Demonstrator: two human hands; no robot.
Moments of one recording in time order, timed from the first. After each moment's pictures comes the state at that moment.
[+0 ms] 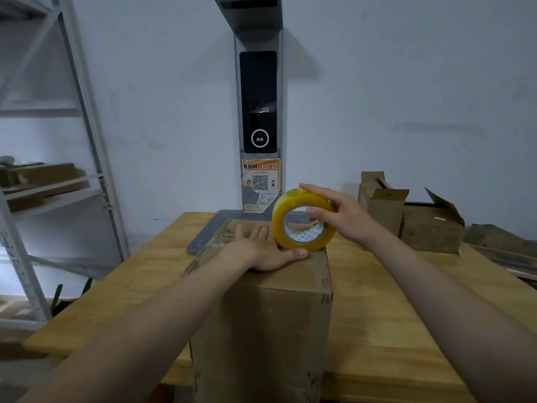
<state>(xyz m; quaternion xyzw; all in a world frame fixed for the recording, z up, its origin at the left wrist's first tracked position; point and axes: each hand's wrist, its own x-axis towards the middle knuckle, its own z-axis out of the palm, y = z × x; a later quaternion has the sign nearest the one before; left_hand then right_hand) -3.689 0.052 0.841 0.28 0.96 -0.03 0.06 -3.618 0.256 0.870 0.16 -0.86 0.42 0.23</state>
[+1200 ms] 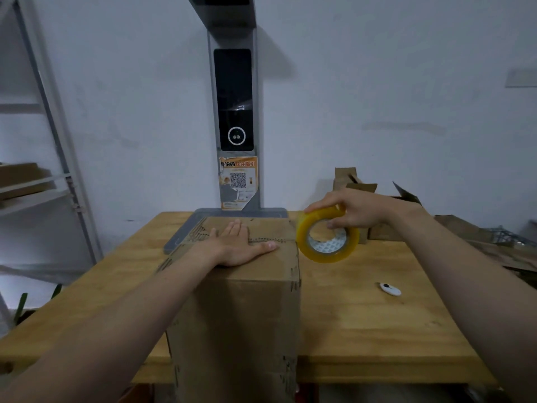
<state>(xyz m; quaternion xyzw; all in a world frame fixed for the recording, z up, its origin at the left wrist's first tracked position) -3.695 0.045 0.832 0.27 0.96 0.02 0.06 -3.583 0.334 0.902 0.14 -0.98 0.12 0.05</state>
